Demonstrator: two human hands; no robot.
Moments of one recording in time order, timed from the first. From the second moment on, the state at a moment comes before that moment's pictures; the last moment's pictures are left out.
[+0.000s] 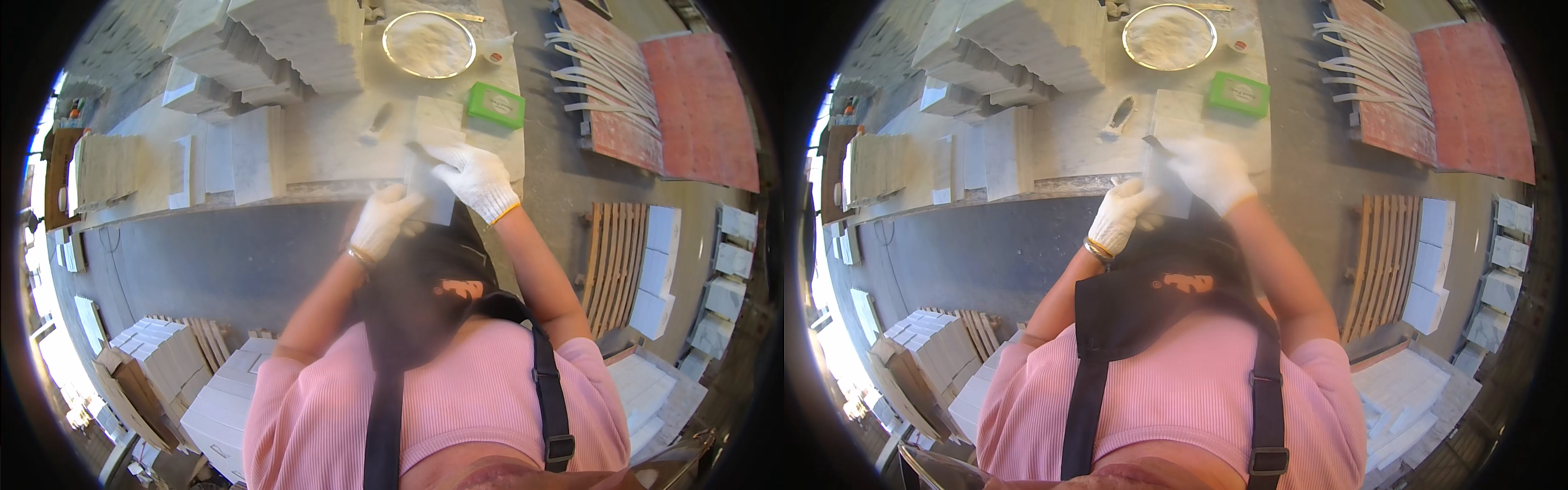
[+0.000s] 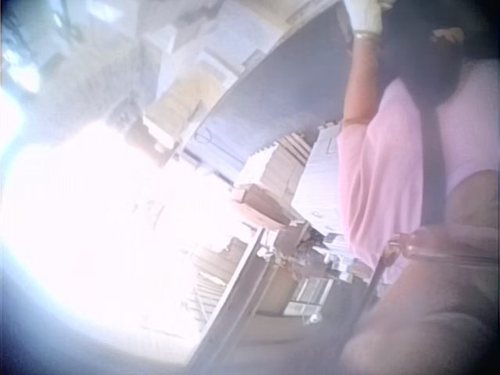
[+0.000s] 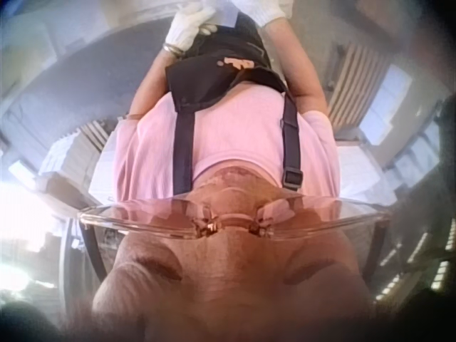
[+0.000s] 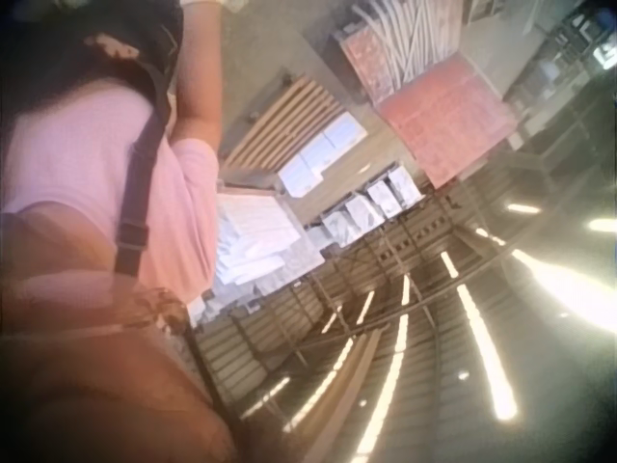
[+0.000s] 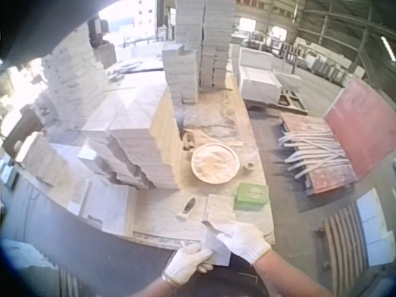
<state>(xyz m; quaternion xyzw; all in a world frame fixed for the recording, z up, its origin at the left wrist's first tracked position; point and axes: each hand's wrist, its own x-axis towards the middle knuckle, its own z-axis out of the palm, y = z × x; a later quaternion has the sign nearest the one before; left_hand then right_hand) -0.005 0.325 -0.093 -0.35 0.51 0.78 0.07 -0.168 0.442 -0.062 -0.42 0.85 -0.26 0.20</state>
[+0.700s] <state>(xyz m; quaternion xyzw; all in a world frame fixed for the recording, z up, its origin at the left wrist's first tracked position) 0.004 0.317 -0.098 -0.30 0.53 0.79 0.10 -0.195 0.450 -0.050 -0.43 0.83 -0.32 0.16</state>
